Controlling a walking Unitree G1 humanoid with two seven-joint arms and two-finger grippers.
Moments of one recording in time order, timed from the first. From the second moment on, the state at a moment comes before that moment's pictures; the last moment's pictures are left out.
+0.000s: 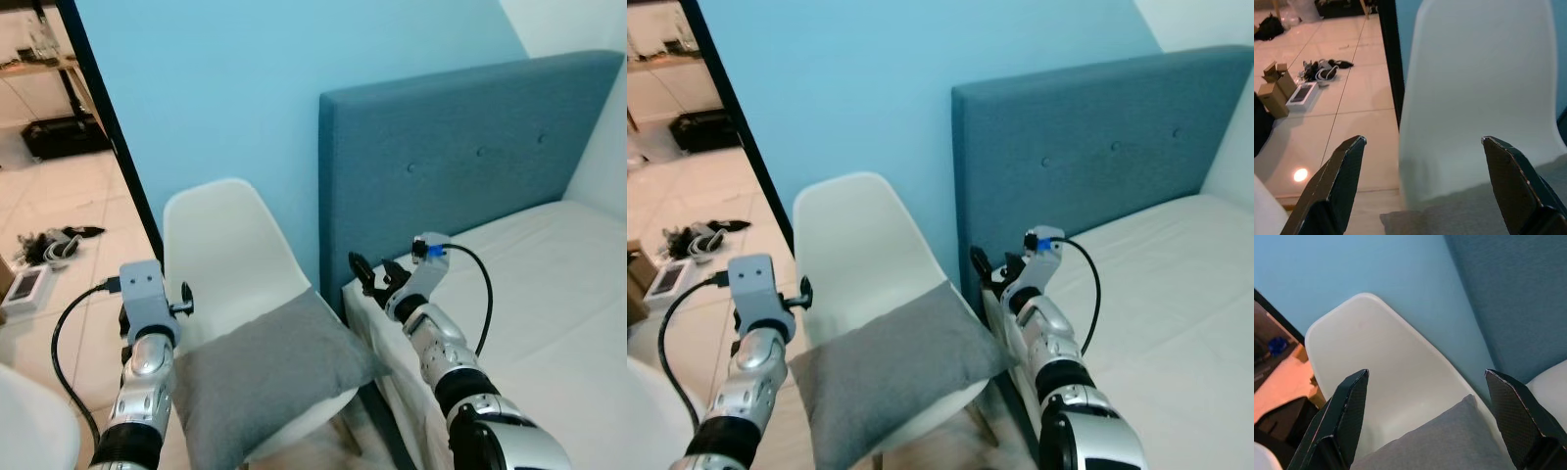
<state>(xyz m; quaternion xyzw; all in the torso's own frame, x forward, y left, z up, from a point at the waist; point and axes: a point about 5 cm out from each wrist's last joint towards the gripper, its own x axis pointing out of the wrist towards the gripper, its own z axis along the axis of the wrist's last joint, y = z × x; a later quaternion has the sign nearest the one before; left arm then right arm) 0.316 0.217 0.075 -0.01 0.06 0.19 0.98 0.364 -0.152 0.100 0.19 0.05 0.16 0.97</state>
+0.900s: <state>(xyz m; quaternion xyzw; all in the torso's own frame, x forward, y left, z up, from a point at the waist) 0.218 0.251 -0.041 0.00 0.31 0.25 0.92 0.262 -0.193 -0.033 0.04 0.36 0.02 0.93</state>
